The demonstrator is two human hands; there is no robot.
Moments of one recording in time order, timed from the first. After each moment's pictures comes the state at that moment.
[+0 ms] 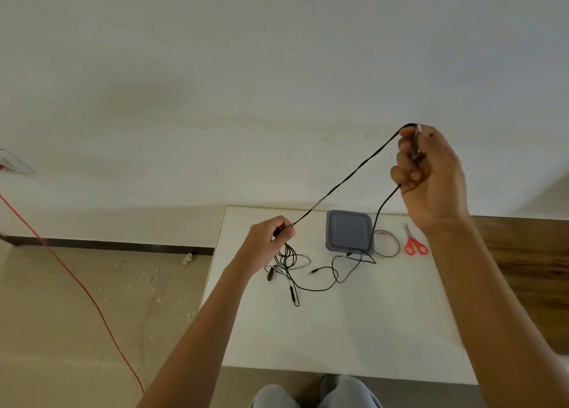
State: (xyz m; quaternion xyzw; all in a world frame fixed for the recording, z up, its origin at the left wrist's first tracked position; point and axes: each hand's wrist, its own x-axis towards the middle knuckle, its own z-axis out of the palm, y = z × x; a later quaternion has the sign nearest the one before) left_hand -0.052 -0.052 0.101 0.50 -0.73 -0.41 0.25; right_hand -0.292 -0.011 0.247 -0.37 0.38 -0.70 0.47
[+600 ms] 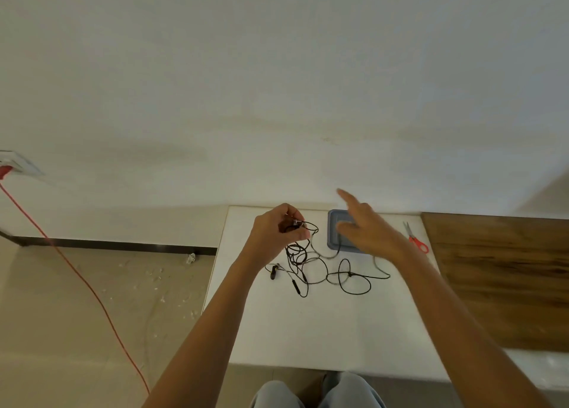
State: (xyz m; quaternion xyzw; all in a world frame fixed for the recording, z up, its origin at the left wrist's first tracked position) left_hand -0.064 -0.039 0.135 0.49 -0.66 -0.48 0.31; right_hand -0.270 -0.001 0.176 -0.63 0.68 -0.15 0.35
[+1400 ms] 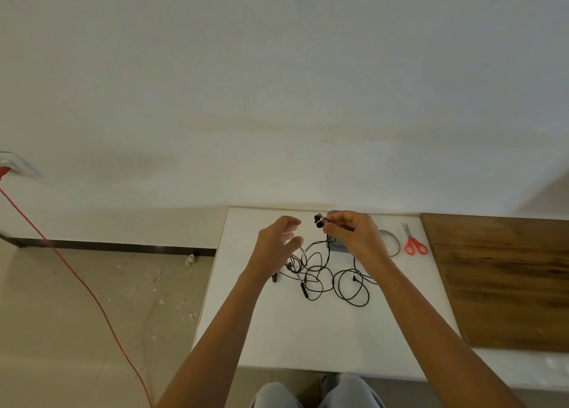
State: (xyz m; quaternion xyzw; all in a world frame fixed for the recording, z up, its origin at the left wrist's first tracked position) left_hand -0.069 -0.034 0.106 0.53 -0.66 -0.45 0.28; right_hand -0.251 -0.004 0.131 -0.48 0.66 -0.42 0.40
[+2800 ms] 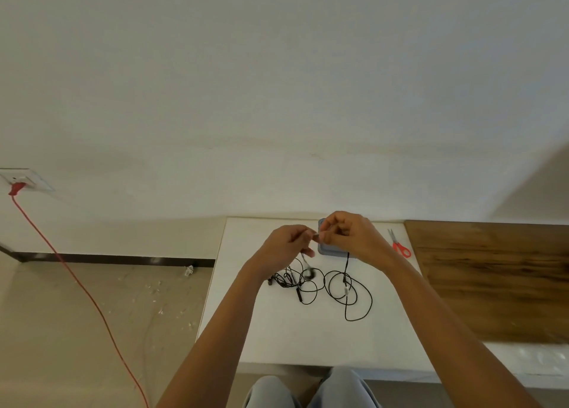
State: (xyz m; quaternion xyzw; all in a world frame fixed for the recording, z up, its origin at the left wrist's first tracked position) left_hand -0.082 0.002 0.181 0.44 -0.68 -0.54 0.21; right_hand -0.270 0.030 0.188 -0.61 0.60 -0.32 0.40
